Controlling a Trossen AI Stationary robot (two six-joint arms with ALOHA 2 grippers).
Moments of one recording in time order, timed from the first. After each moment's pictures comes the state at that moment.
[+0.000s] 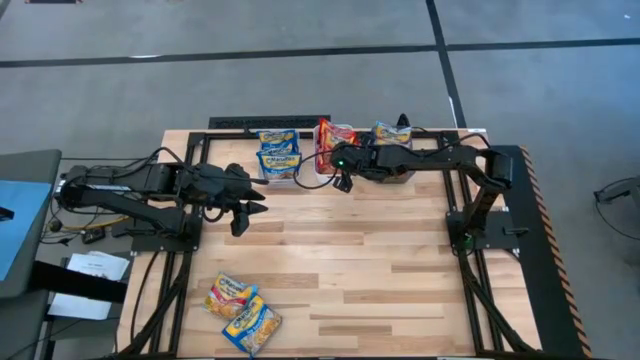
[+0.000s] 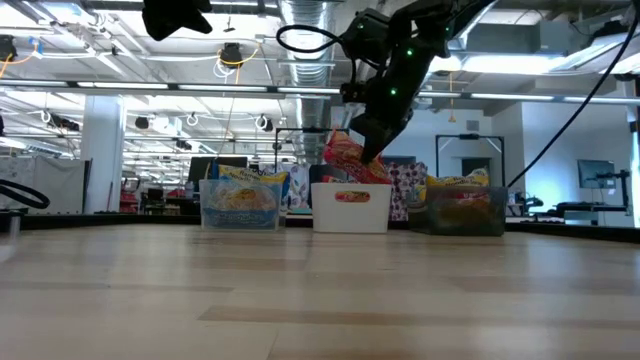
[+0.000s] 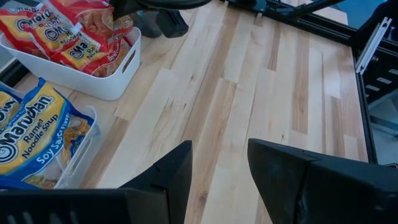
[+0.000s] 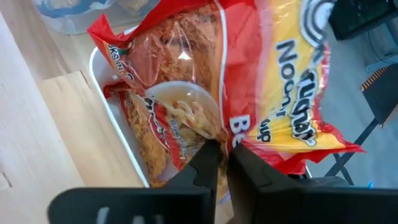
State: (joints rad) left arm -0.07 0.95 1.04 -0.66 -0.20 -0.36; right arm -0.28 1.76 1.29 -0.48 0.52 -0.06
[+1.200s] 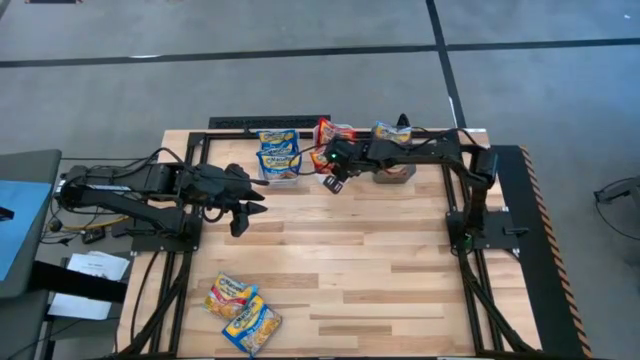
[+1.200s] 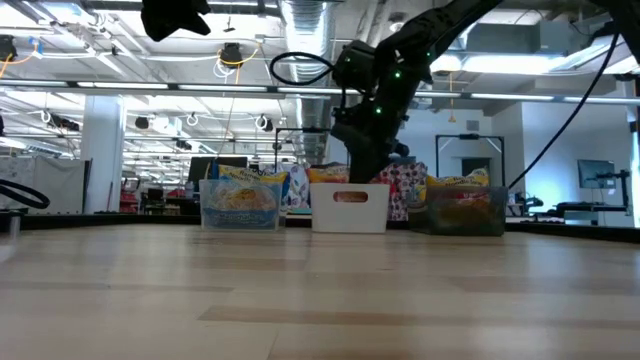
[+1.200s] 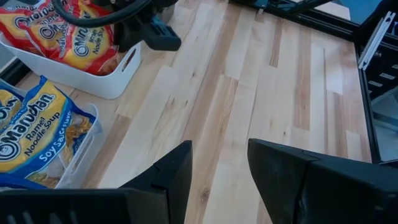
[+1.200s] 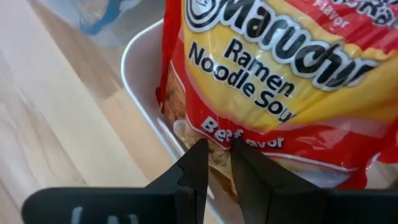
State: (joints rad) left arm -0.07 0.95 1.04 -0.67 -0.20 -0.36; right arm -0.36 1.89 1.35 -0.49 0.19 0.23
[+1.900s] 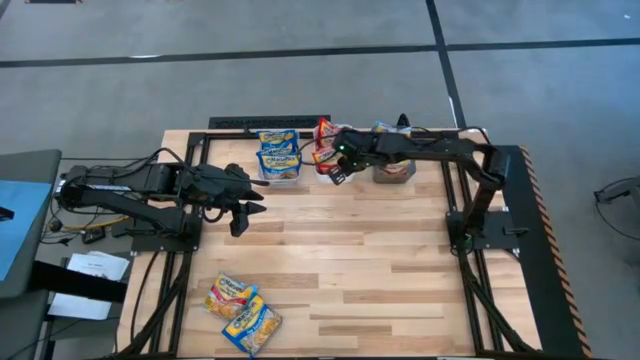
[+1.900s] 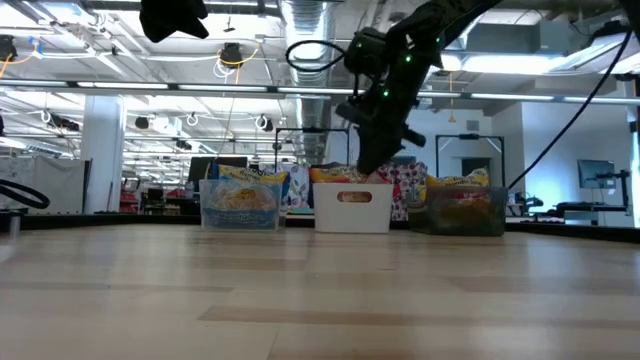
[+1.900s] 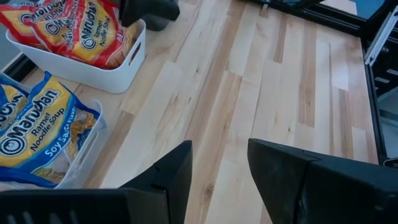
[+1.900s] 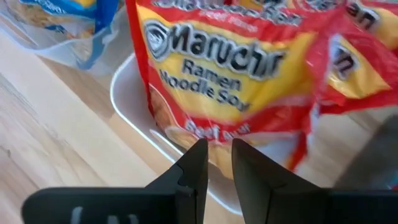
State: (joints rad) left arm -0.07 0.95 1.04 -0.69 -0.21 -0.35; right arm -0.38 1.79 1.34 -0.57 0.18 0.44
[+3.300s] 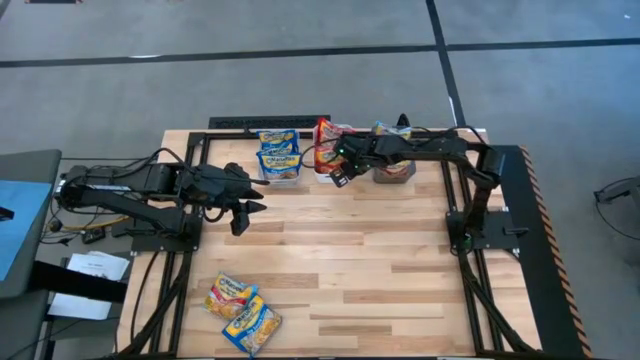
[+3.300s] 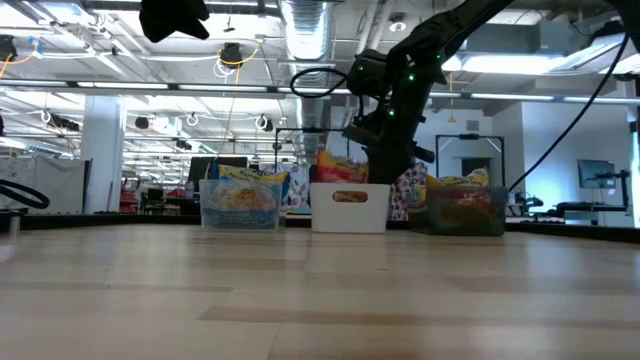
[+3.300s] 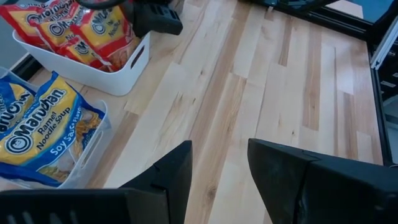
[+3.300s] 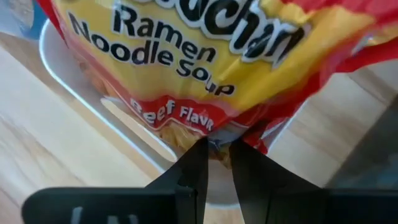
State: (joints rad) left arm -0.07 0.95 1.04 -0.69 -0.23 -0.36; right arm -0.41 1.83 1.29 -0.56 0.14 0.47
